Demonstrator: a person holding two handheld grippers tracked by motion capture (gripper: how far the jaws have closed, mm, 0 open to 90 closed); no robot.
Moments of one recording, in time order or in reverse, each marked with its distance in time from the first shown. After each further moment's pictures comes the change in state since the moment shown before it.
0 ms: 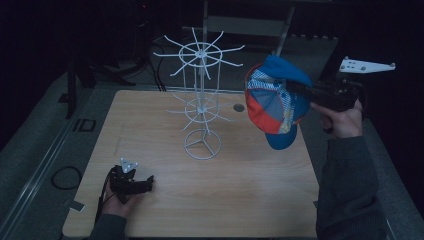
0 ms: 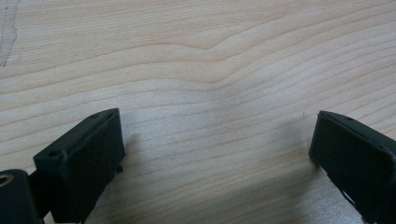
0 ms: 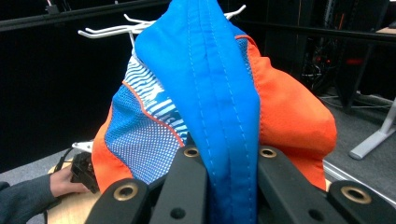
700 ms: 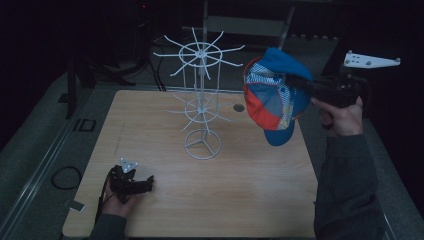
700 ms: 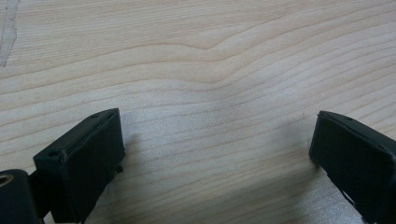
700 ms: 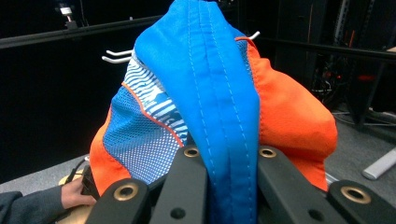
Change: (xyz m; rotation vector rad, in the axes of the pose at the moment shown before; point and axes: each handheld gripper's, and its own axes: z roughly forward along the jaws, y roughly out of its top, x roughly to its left) left arm 0.000 0.000 0.000 0.000 0.000 0.000; right arm 0.007 0.014 0.000 -0.053 0.043 -0.012
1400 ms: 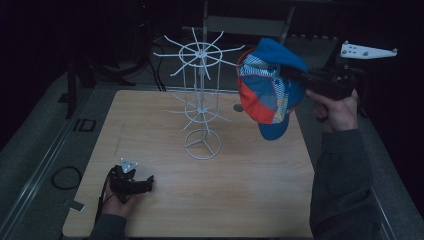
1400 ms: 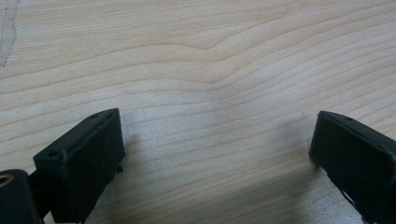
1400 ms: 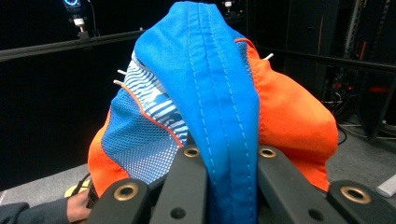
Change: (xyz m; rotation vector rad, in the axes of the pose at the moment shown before) left arm 0.000 0.000 0.000 0.000 -0.001 0.001; right arm 0.004 0.016 0.014 -0.031 0.036 -0.009
